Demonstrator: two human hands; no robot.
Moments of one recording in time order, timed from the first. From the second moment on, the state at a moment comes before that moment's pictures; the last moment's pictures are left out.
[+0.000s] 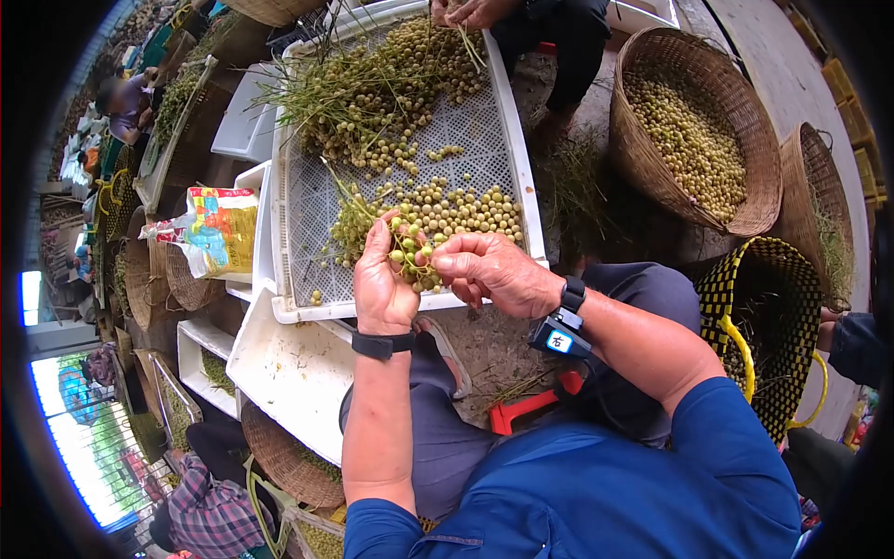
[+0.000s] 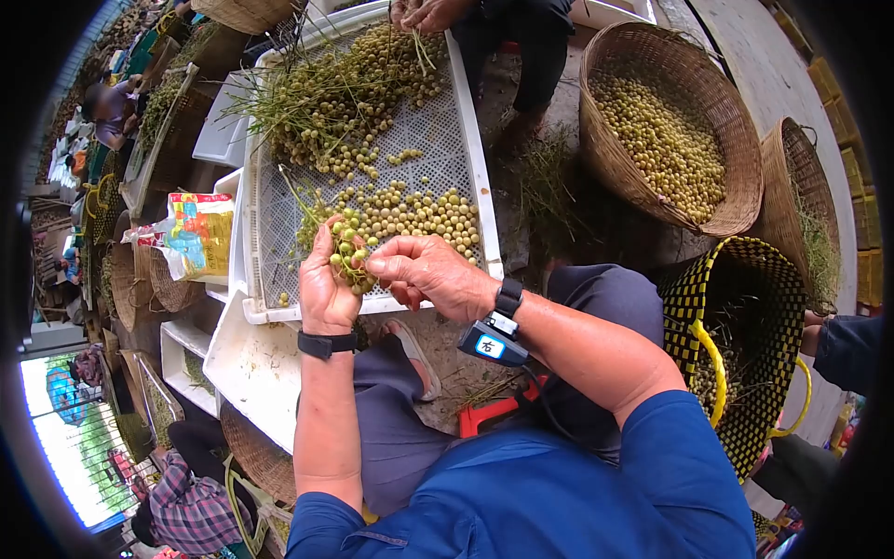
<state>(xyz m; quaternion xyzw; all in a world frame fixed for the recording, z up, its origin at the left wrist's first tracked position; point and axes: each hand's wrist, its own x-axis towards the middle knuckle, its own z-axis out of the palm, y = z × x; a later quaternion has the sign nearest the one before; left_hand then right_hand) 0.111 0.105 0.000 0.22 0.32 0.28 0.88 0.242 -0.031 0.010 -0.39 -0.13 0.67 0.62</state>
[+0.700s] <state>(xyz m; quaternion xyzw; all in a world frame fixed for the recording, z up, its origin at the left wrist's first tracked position) 0.130 0.070 0.026 0.53 0.42 0.37 0.63 0.245 -0.032 0.011 -0.48 -0.14 0.60 0.62</state>
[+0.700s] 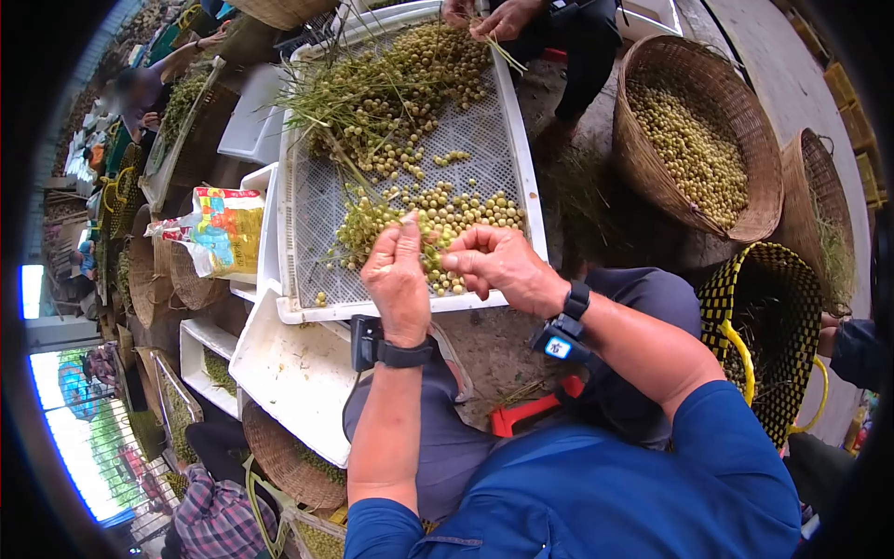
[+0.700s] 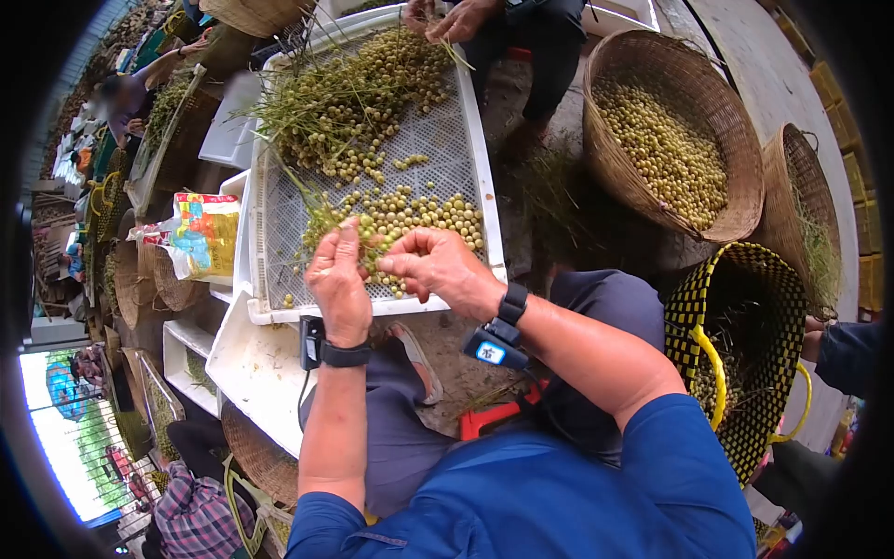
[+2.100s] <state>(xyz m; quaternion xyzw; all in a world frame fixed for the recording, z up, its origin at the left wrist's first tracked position) 0.122 0.084 0.023 0.55 0.27 0.24 0.75 0.280 -0.016 0.025 -0.51 -0.27 0.57 0.59</state>
